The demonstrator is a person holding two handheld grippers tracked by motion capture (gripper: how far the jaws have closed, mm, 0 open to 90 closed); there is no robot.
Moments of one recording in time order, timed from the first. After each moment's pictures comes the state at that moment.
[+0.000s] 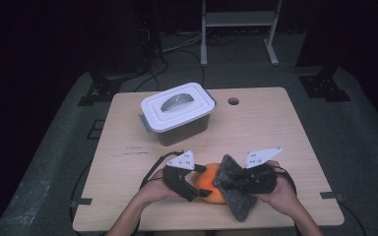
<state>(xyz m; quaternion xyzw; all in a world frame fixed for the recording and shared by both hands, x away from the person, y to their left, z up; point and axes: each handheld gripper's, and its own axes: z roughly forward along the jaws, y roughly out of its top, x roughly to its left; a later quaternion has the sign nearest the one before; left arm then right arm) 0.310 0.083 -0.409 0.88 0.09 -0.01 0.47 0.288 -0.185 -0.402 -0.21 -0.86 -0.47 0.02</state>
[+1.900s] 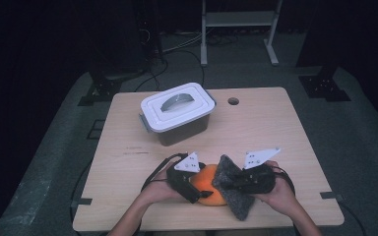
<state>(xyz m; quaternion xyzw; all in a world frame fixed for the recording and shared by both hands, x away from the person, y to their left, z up) 0.312 0.072 -0.421 0.89 0.09 0.03 0.44 0.289 -0.183 -0.406 -0.20 -0.86 -0.47 0.01</state>
